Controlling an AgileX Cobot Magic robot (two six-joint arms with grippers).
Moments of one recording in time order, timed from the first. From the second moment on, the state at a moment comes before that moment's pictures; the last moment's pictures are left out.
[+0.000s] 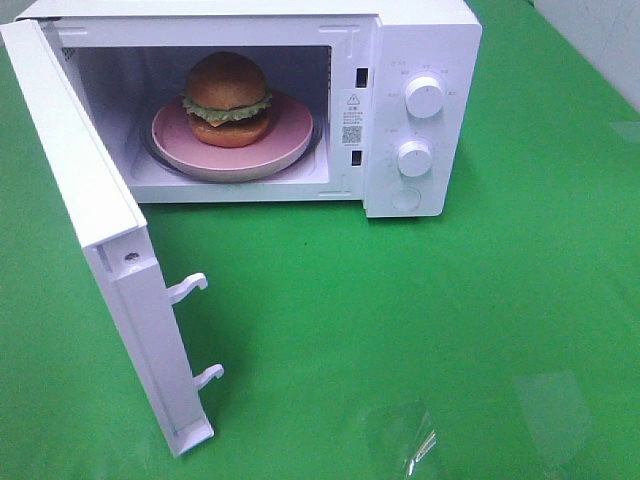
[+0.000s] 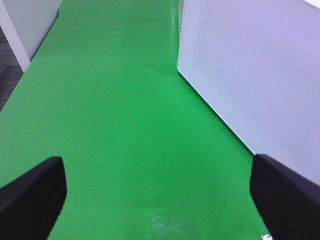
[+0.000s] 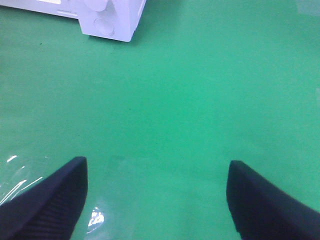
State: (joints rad) left arm 0.05 -0.01 -0.52 -0.05 1.09 0.02; right arm 0.28 0.48 -0.62 -0.17 0.89 0.13
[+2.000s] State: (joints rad) left arm 0.05 -0.01 -0.52 -0.05 1.09 0.02; right arm 0.12 0.00 -0.49 -0.15 0.97 0.14
